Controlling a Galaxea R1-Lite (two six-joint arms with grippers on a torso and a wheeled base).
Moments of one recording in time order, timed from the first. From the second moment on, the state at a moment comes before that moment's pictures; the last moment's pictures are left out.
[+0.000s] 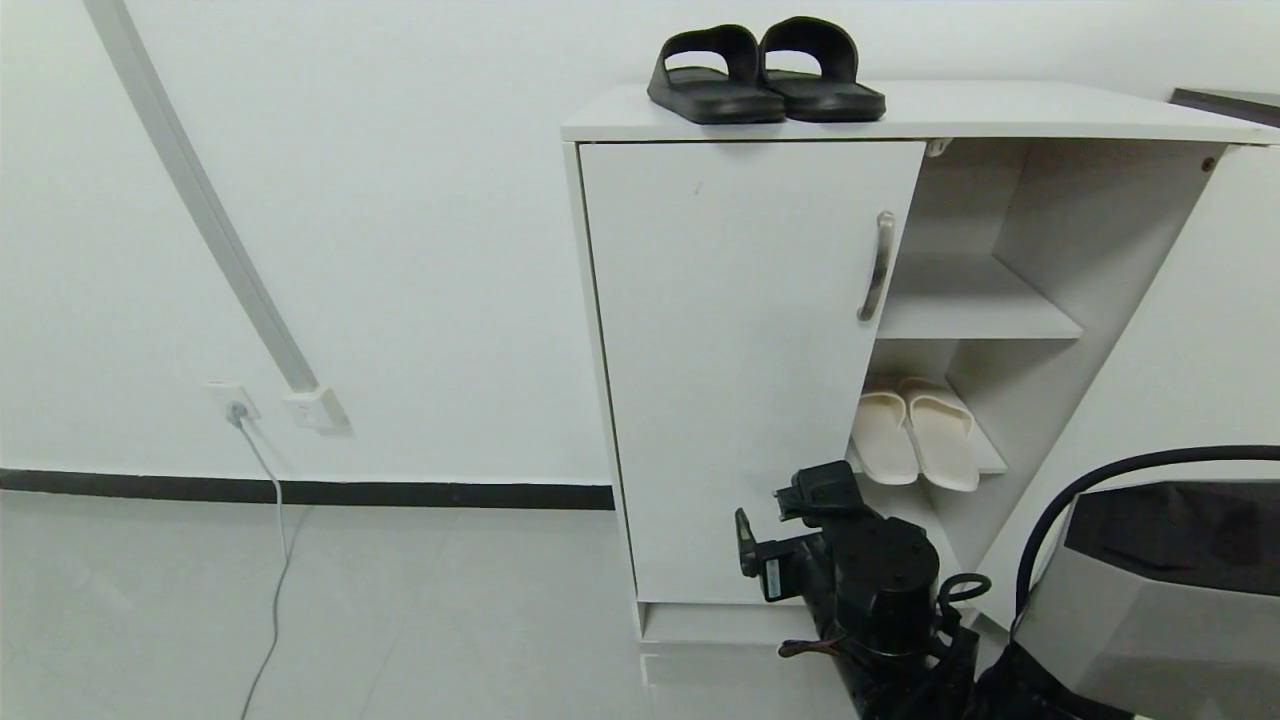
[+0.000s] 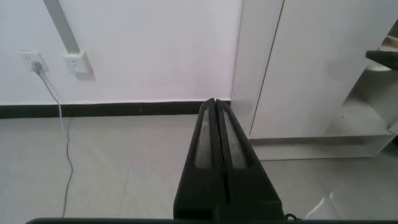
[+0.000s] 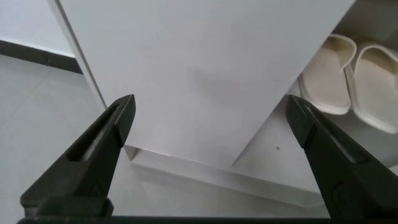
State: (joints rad) left arm 0.00 0.00 0.00 0.00 -0.01 0.01; right arm 0.84 2.18 -0.64 -1.42 -0.68 0.00
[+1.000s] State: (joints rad) left arm 0.00 0.00 0.00 0.00 -0.01 0.01; right arm 0.84 2.18 -0.62 -1.43 -0.68 -0.01
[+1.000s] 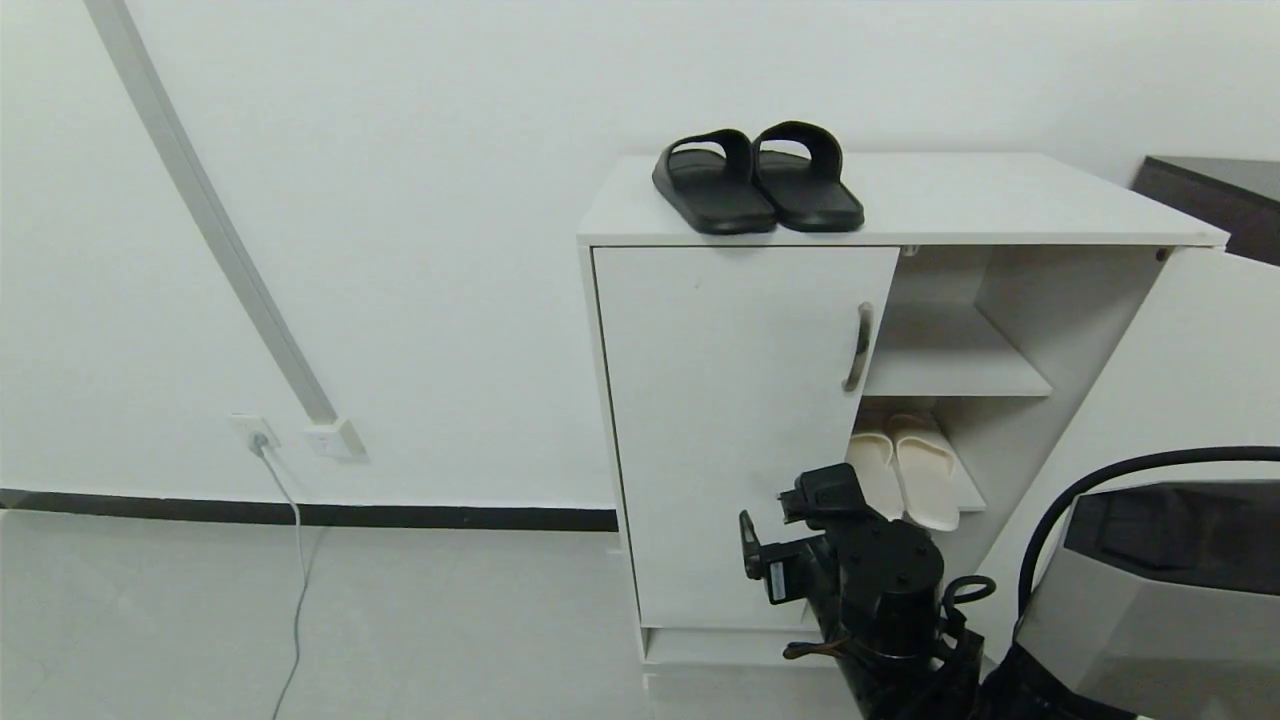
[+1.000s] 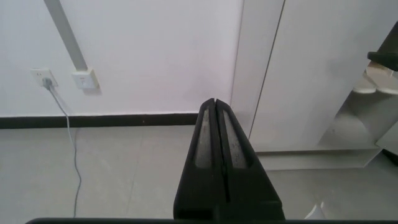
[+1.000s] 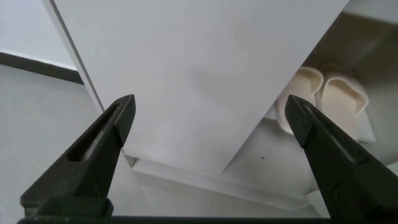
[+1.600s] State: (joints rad) left arm 0.00 0.00 0.00 0.00 -0.01 0.01; right arm 0.84 2.18 -0.62 -1.43 -0.68 -0.01
